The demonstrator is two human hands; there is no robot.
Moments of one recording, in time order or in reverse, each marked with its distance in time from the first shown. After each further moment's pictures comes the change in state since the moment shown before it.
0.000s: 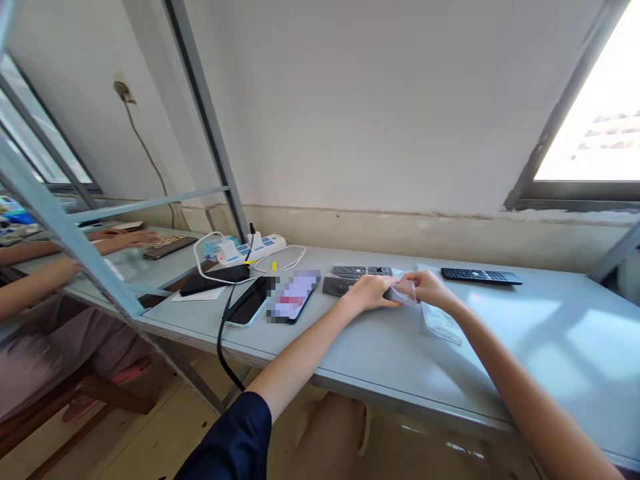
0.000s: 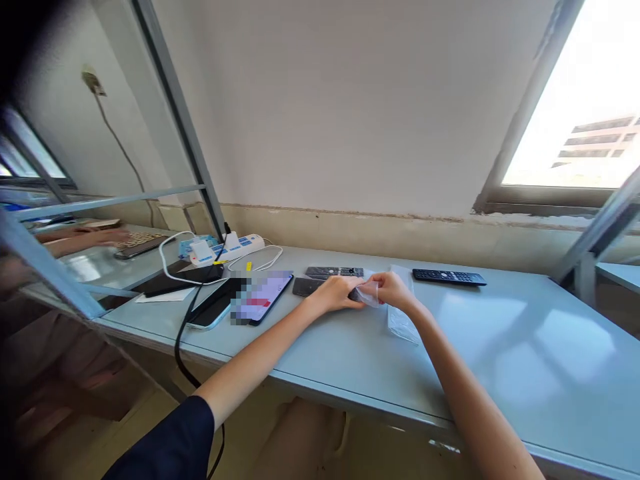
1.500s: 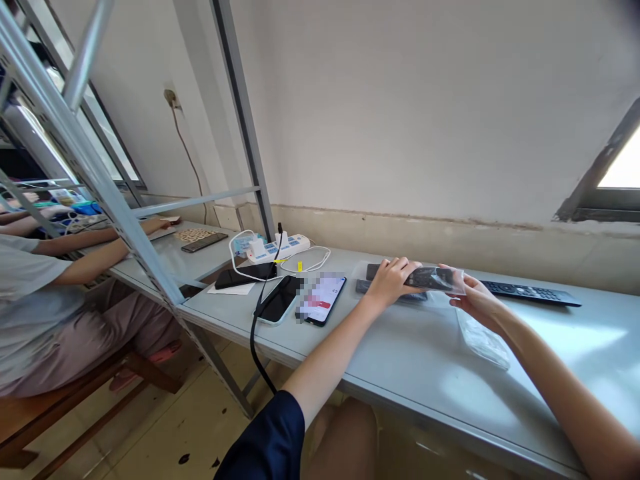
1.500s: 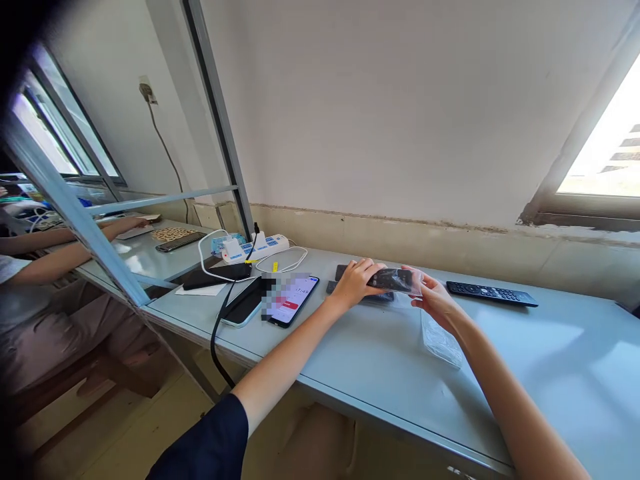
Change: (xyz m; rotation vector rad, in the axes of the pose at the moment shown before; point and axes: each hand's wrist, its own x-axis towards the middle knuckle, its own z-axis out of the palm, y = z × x) left_hand -0.002 -0.015 -0.016 0.072 0.310 -0.112; right_hand 0.006 0.013 -0.006 0.549 0.106 0.032
